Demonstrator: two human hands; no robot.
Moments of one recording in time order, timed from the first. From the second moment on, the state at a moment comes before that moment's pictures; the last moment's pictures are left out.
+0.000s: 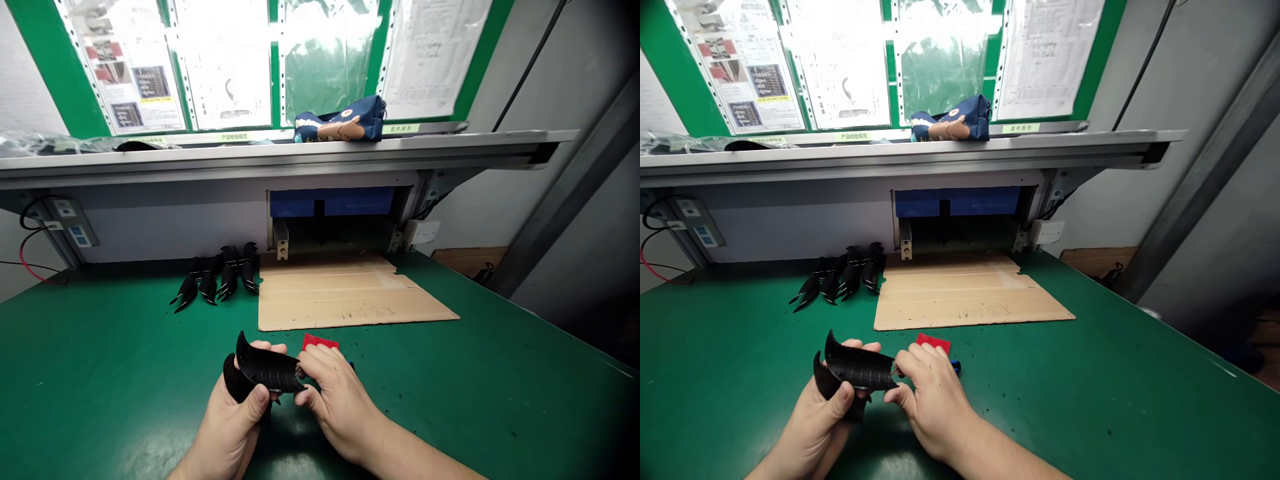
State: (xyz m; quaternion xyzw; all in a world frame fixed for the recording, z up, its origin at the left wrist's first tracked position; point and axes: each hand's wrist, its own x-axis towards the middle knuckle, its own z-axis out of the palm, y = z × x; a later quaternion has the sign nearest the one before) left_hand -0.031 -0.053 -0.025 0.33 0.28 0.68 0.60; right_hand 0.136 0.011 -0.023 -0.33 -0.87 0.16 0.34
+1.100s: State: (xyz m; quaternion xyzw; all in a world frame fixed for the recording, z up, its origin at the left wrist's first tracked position) left_hand -0.025 -0.061 -0.013 0.23 0.30 0.68 0.62; right_hand 0.151 0.011 -0.007 -0.12 -0.86 0.11 0.48
